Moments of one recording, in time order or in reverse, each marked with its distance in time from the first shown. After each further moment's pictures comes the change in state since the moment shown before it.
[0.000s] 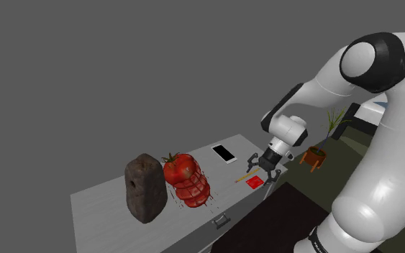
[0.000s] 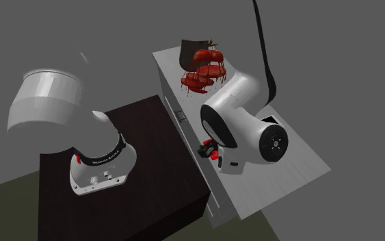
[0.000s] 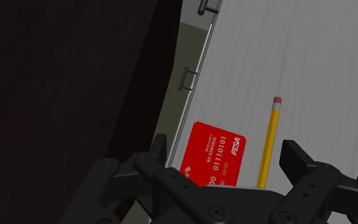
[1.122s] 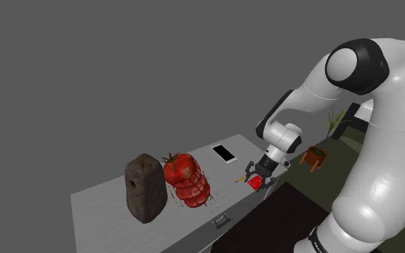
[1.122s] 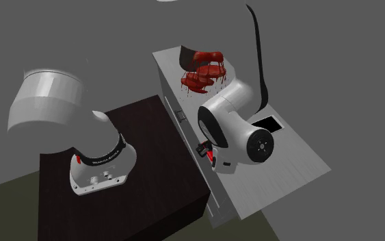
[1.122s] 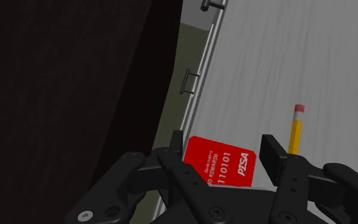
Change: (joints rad) arm 0.006 0.090 0.048 0.000 0.120 0.053 -0.076
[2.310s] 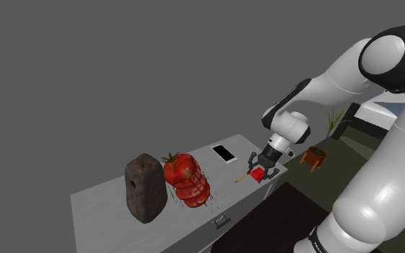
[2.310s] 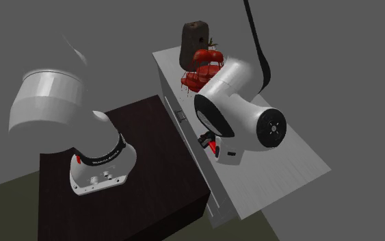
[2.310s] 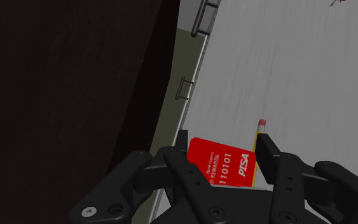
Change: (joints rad) arm 0.019 -0.202 -0.045 -0.053 -0.163 -0.063 0.168
